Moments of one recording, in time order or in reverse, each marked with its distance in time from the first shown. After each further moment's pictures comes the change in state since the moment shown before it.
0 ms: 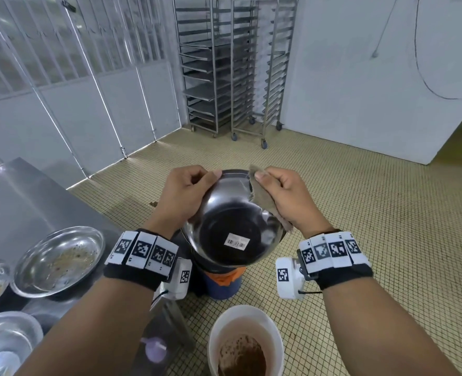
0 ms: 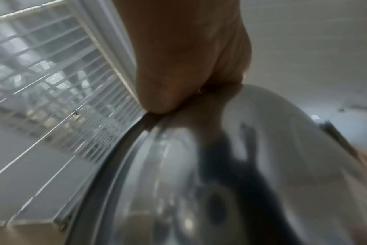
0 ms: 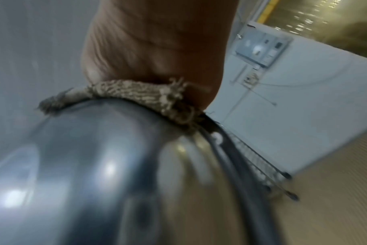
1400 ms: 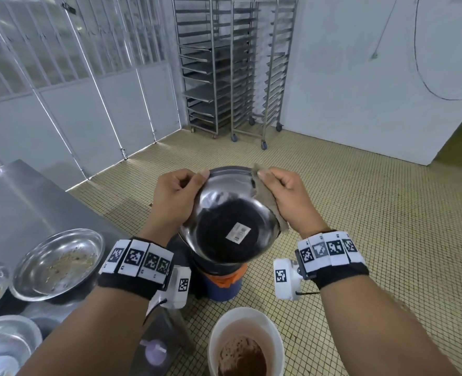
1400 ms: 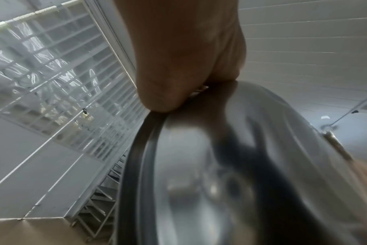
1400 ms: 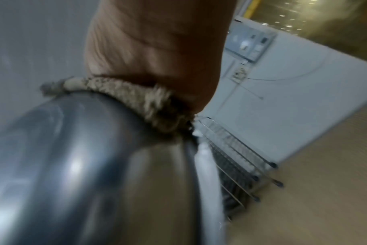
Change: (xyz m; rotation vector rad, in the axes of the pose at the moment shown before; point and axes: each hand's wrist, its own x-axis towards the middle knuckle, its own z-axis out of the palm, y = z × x) left_hand -0.003 -0.007 -0.006 -0.105 0.150 -0.042; right_hand 0.006 0.007 0.003 0.080 0.054 0.018
